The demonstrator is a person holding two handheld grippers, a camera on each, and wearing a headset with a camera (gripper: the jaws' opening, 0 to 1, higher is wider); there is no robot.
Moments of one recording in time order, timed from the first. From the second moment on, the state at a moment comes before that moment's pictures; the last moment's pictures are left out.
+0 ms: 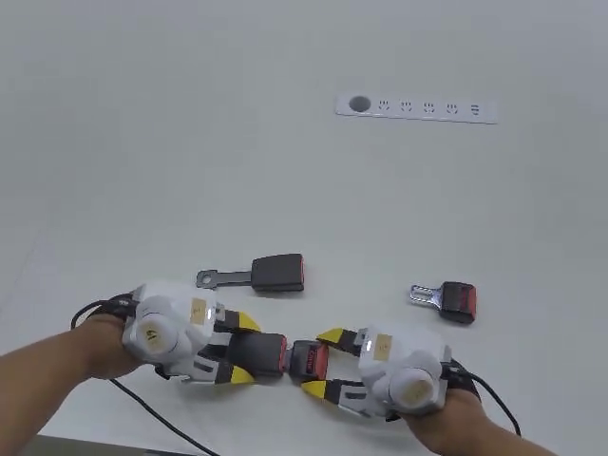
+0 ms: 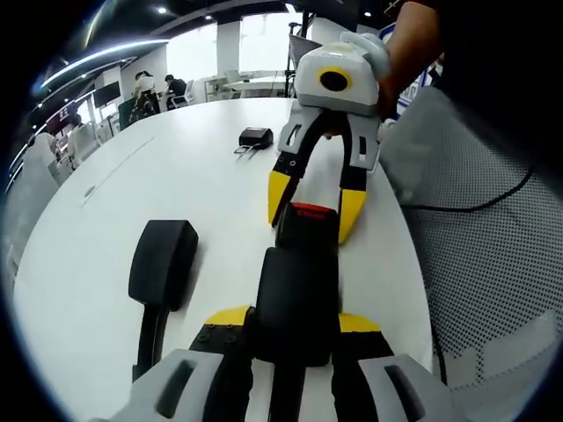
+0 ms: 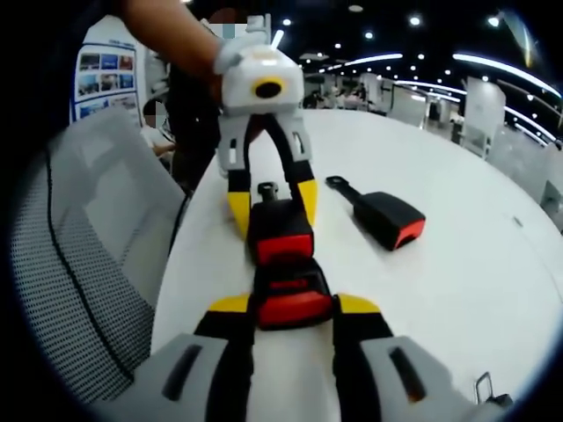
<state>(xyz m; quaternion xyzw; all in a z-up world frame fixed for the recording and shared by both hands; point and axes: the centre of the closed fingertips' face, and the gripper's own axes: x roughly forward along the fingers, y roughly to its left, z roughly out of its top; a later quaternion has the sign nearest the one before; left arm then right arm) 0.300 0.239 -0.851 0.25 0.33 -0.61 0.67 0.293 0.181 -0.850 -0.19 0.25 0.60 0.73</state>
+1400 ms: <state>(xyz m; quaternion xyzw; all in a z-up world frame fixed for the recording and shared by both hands) 0.352 0.250 -0.797 0.30 0.30 -0.52 0.74 0.356 0.031 -0.810 -0.17 0.28 0.48 0.82</state>
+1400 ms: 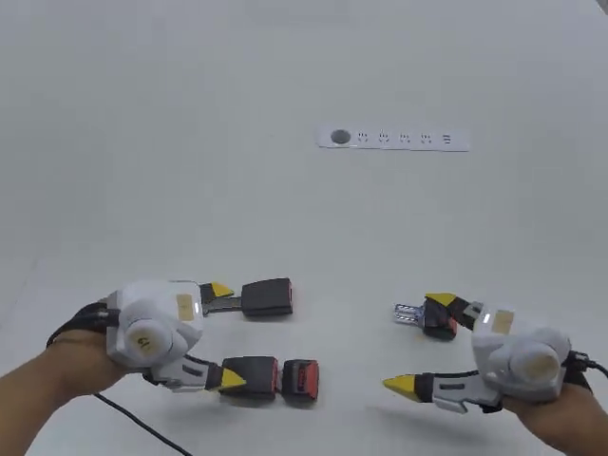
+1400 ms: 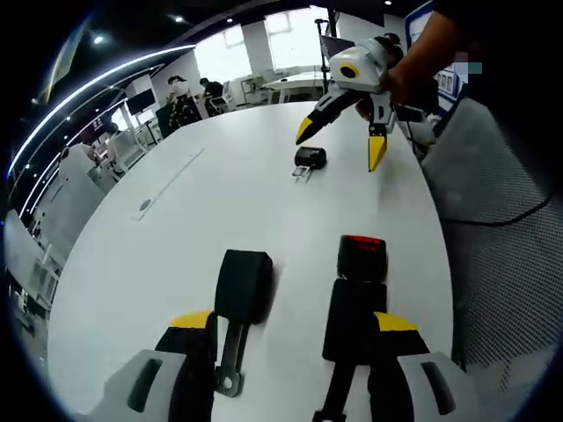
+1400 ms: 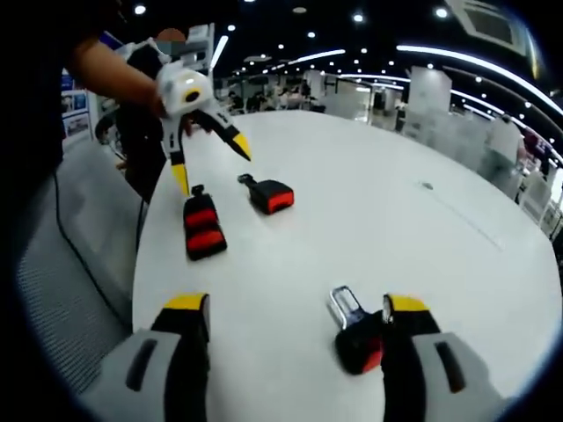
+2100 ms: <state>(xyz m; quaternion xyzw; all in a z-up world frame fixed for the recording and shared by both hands) 0.412 0.240 -0.836 0.31 0.34 -0.52 0.72 0.389 -0.014 -0.840 -0.18 0.33 0.53 0.76</state>
